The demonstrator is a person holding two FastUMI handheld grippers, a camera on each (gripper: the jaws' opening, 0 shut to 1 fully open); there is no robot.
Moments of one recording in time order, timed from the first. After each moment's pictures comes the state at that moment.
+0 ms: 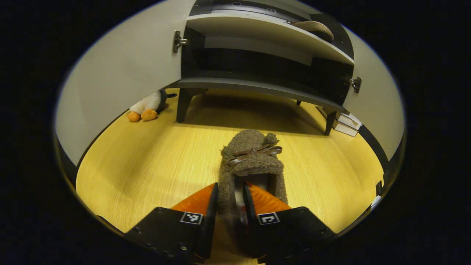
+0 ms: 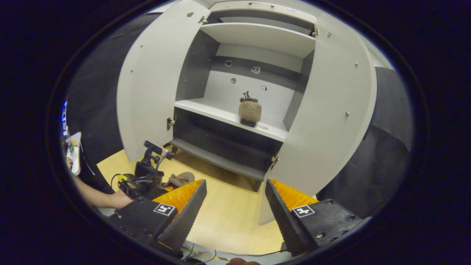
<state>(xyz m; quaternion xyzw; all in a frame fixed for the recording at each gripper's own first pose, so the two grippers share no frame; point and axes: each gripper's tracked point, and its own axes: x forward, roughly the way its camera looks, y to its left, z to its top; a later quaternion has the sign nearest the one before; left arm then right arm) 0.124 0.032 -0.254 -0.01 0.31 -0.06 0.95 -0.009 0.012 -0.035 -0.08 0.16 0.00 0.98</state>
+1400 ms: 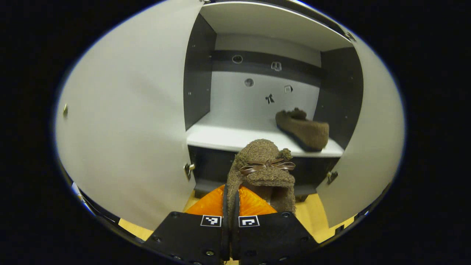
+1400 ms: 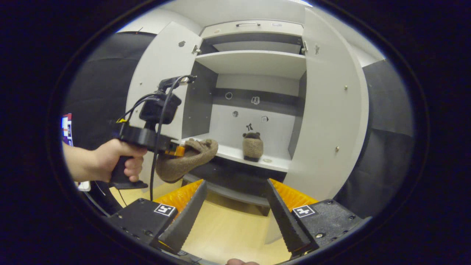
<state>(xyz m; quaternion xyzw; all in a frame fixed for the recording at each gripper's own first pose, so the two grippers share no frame) 0.177 0.012 0.118 -0.04 0.17 -0.03 0.98 0.001 0.009 0.043 -0.03 0.02 0.04 1.00</state>
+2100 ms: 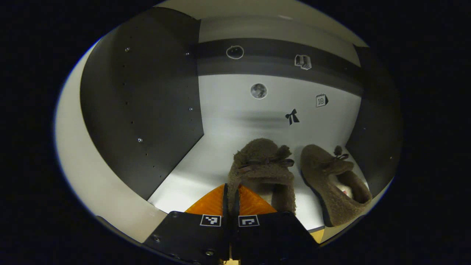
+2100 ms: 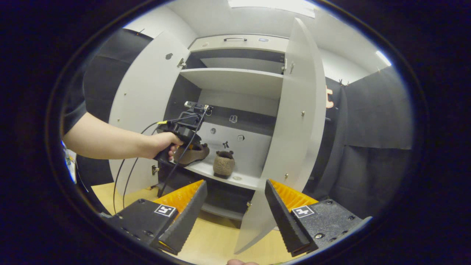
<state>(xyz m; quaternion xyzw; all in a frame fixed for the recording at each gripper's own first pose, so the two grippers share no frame) 0.349 -0.007 0.134 -0.01 0.22 0.04 0.97 -0.005 -0.053 0.076 -0.07 -0.04 -0.02 1.00</state>
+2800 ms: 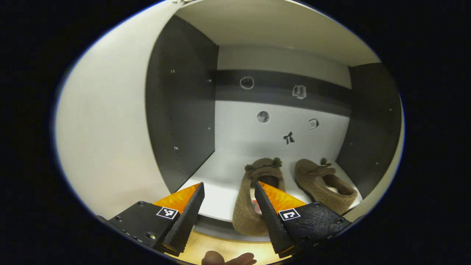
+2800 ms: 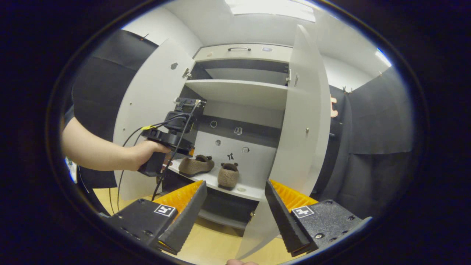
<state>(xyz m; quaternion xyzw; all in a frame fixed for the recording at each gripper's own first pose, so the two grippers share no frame) 0.252 0.008 0.203 -0.02 0.08 0.02 1.00 -0.005 -0.043 0.102 -0.06 -0.09 0.01 0.99</state>
